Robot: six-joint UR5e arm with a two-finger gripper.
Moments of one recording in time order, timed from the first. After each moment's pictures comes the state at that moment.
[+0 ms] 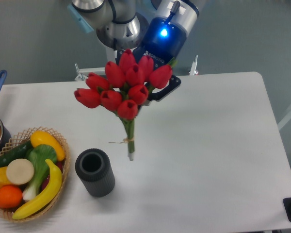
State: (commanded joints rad) arm 2.64 -1.63 -1.66 -0.67 0.73 0.61
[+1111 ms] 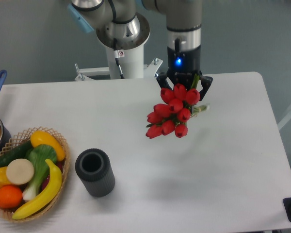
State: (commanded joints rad) arm 2.63 -1.61 -1.85 -0.93 1.56 1.02
